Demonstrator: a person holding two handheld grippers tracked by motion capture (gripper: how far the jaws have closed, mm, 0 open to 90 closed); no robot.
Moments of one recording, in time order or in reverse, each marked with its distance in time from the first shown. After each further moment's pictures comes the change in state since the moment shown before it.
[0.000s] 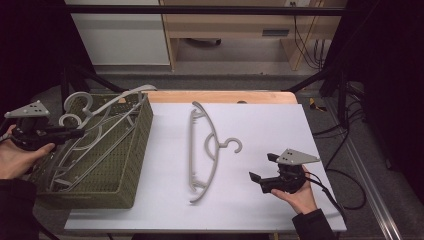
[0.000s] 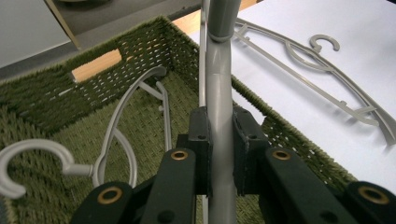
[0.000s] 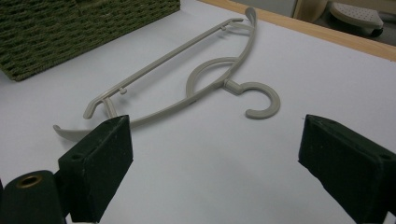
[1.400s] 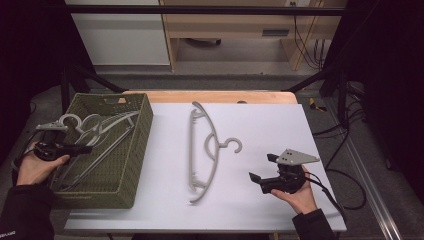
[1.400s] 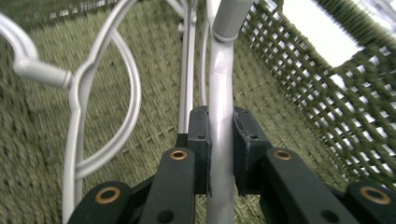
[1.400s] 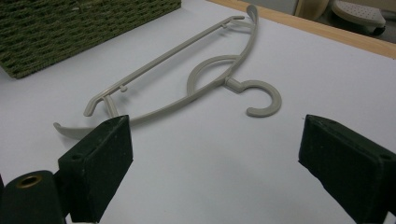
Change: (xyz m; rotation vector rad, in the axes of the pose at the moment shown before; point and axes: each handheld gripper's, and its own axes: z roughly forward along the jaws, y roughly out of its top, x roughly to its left) left arm 0.030 -0.064 0.063 0.168 0.012 -0.189; right arm 0.000 -0.001 0.001 0.008 0.002 -0.001
